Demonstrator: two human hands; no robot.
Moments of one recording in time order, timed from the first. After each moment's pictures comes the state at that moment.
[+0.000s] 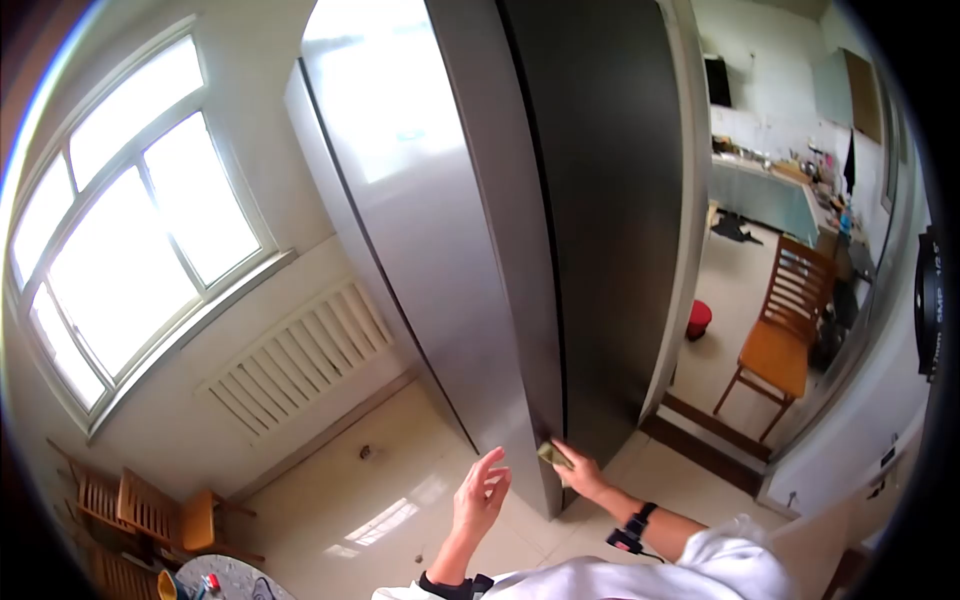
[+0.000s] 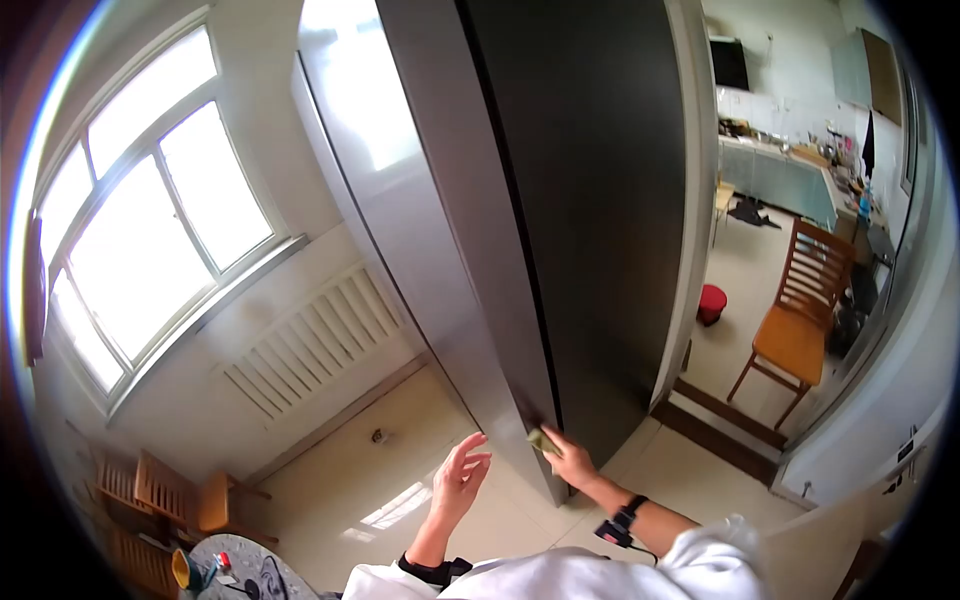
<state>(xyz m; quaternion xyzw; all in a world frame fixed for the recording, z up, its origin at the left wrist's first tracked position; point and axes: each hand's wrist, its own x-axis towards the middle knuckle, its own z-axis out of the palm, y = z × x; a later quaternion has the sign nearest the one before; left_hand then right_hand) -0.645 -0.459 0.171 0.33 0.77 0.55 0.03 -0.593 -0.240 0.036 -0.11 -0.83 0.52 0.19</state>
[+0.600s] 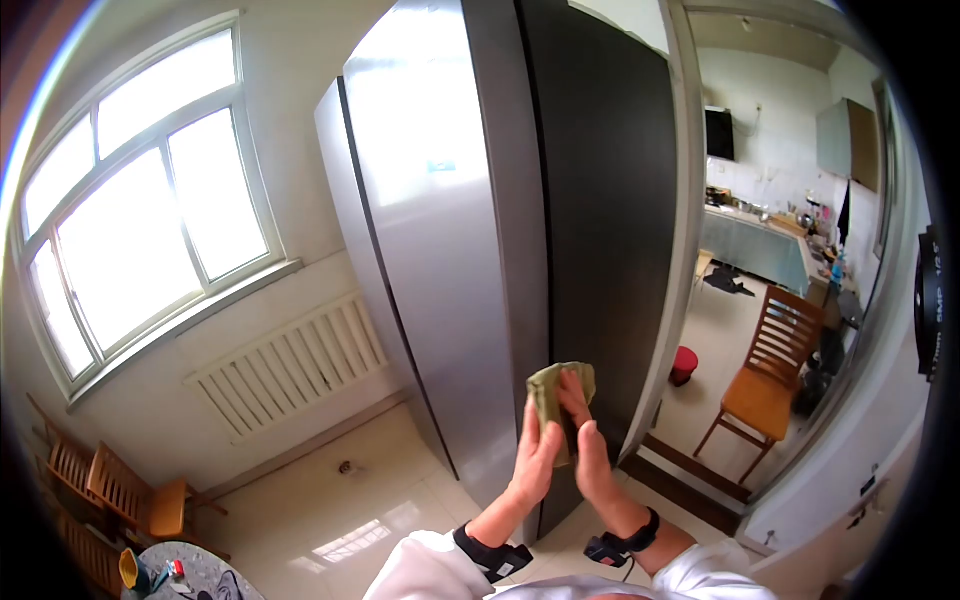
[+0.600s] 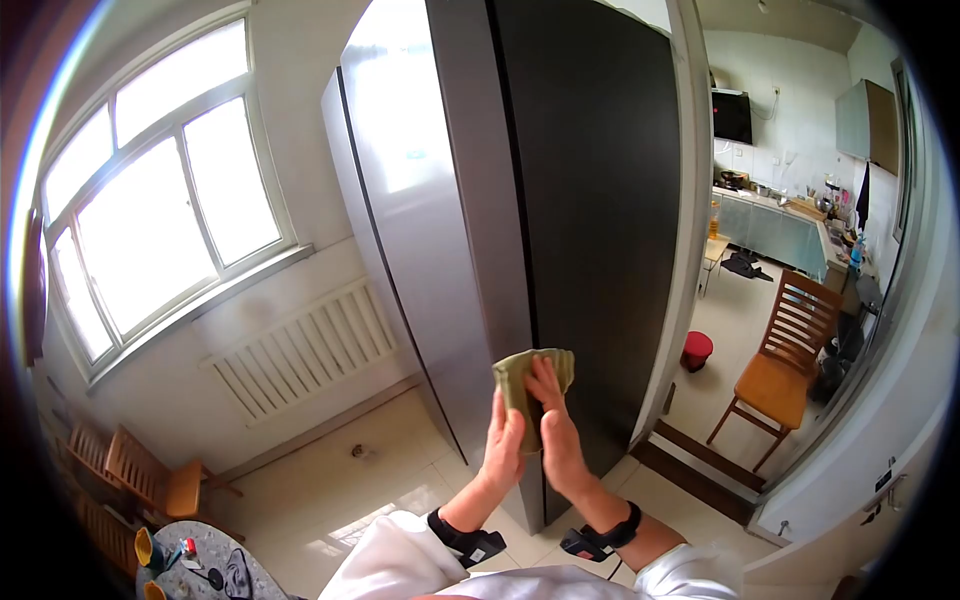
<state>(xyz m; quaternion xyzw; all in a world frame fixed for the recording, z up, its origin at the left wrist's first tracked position) -0.603 -0.353 0.253 0.36 0.39 0.83 0.15 -0.544 -0.275 0.269 0.13 -0.72 0.53 0.43</state>
